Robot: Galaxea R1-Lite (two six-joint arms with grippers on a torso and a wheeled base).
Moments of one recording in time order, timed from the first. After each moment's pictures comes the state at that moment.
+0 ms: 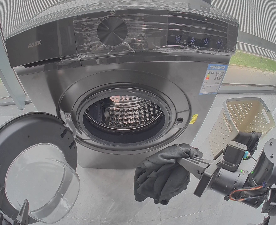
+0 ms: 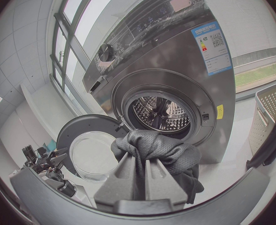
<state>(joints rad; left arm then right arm) 0.00 0.02 -0.02 0.00 -0.01 -0.01 0.95 1.56 -0.33 -1.15 -0.20 0.38</state>
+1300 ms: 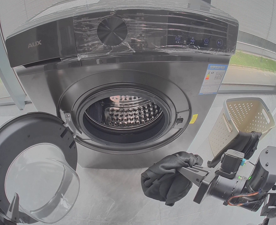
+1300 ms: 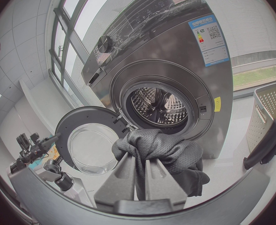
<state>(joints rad) 0.00 0.03 -0.08 -0.06 -0.04 -0.01 0.95 1.58 -0.27 -1.17 -0.20 0.37</state>
